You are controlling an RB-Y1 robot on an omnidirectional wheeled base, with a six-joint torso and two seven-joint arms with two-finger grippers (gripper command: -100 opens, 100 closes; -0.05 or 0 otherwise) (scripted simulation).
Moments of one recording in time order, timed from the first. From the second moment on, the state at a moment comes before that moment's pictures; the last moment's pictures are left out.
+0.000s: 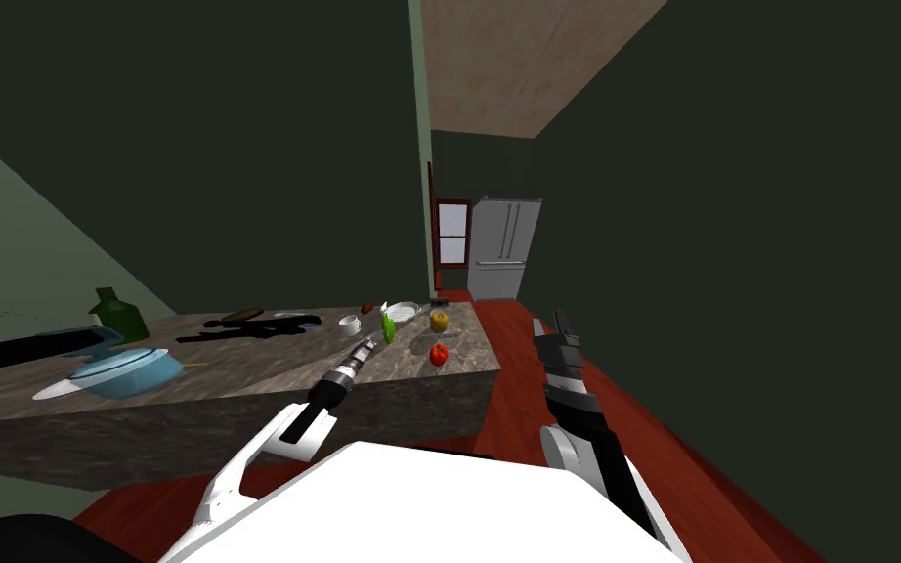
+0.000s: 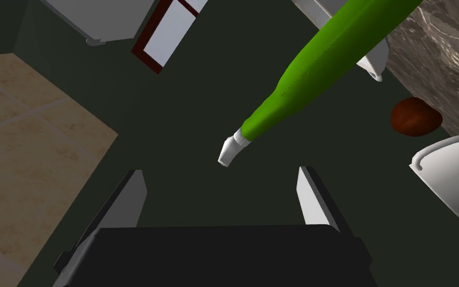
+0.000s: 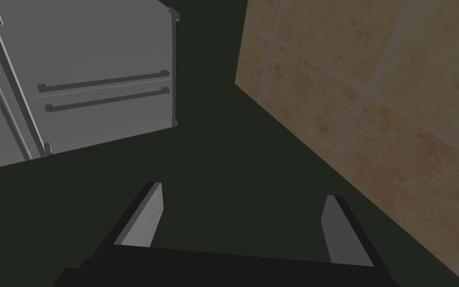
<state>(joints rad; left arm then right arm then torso) 0.43 0.46 0.08 -1.89 -0.15 -0.15 -0.22 0.47 -0.04 0.04 -2.24 -0.06 -0.41 -0.04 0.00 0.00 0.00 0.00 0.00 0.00</state>
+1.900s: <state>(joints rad) 0.39 0.85 0.17 -1.61 -0.31 0.14 -0.28 0.47 -0.04 0.04 -2.24 -0.06 -0.41 -0.04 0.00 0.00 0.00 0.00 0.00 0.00</state>
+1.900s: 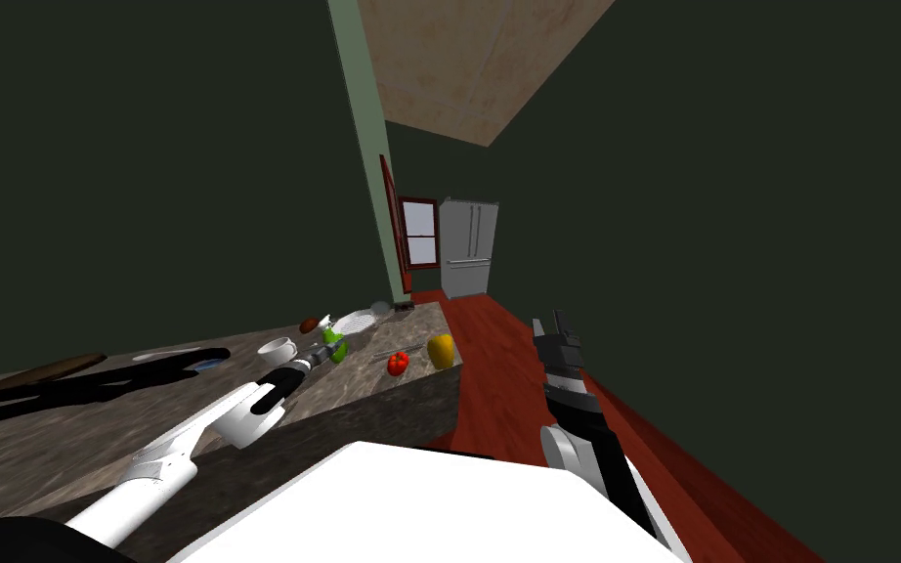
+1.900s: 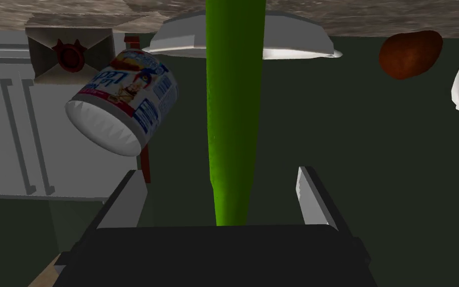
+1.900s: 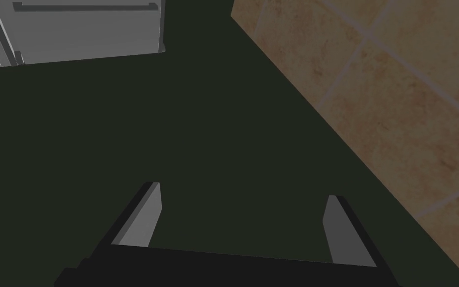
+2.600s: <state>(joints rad) 0.39 0.85 0.17 -1.61 -0.31 0.14 -0.28 0.47 -0.04 0.04 -2.25 -0.06 -0.41 -0.04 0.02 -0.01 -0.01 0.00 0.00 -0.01</state>
